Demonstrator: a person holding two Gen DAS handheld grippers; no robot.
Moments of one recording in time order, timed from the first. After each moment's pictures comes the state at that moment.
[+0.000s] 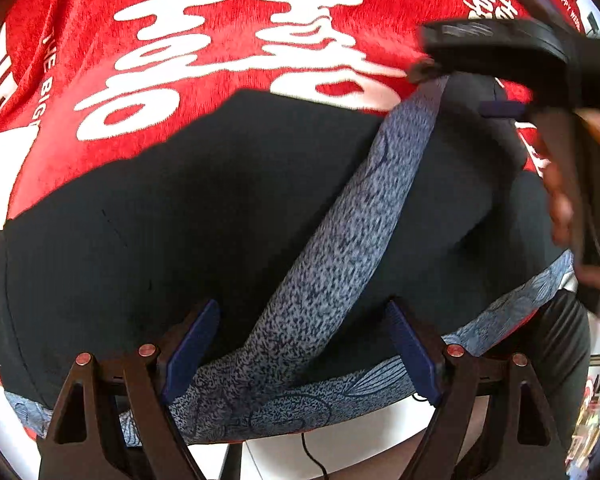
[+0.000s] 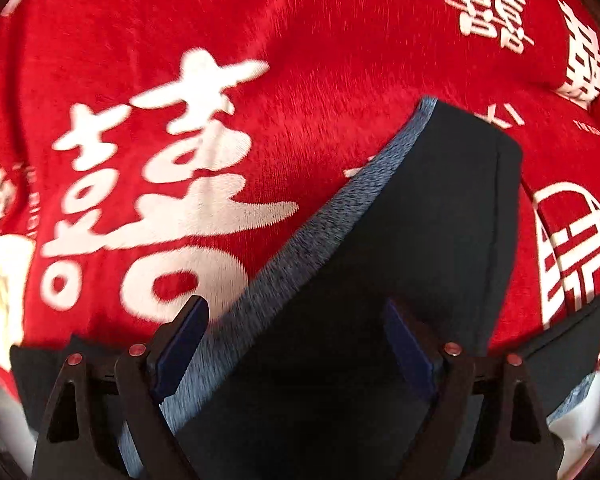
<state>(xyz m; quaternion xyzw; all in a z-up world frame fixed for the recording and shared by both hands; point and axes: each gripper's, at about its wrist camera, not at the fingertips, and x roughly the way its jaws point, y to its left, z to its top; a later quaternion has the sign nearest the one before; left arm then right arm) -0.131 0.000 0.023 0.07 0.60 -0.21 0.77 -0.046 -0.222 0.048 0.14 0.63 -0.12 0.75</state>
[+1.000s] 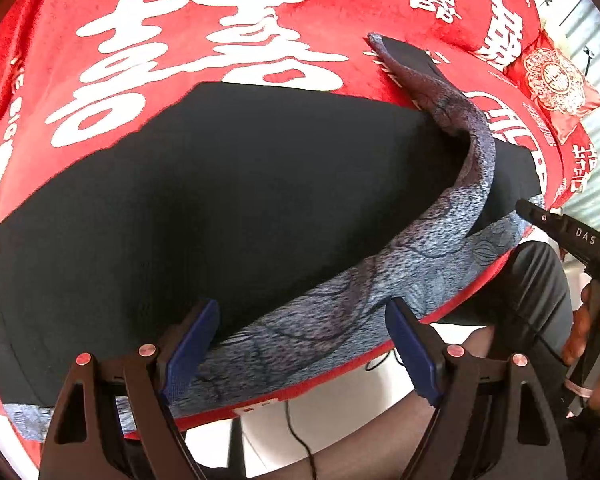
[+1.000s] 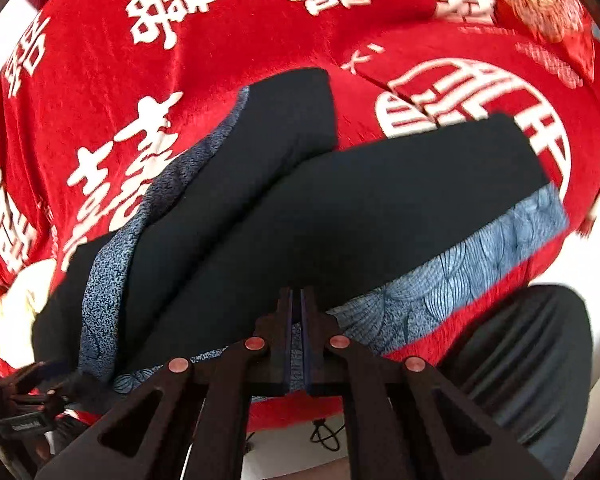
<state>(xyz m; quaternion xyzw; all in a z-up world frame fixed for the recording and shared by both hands) -0.155 0.007 0.037 0.08 0.60 -0.30 0.74 -0.268 -0.281 0.102 0.27 0.53 -0.17 0.79</state>
